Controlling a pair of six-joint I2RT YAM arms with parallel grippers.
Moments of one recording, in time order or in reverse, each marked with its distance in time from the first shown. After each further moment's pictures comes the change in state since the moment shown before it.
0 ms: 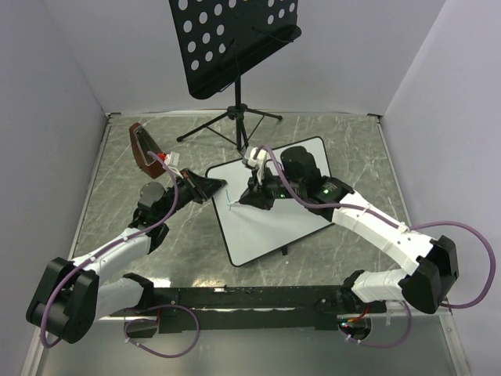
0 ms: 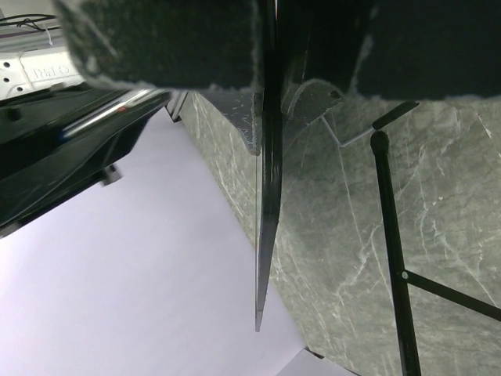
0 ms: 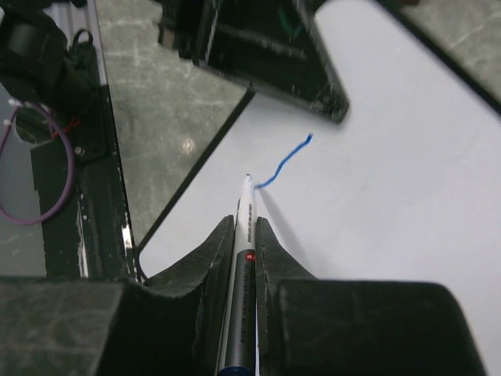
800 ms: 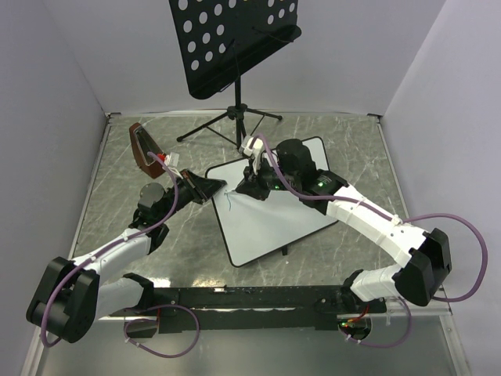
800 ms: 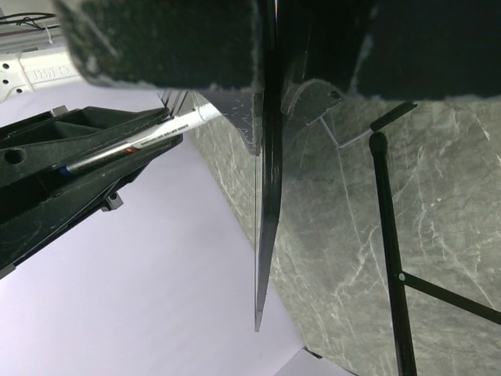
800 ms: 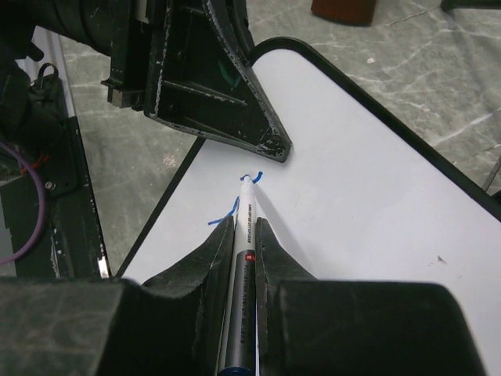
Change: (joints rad) left arm 0.000 0.003 -0.009 0.012 0.000 -0.003; right arm -0.012 0.070 0.092 0.024 0.077 0.023
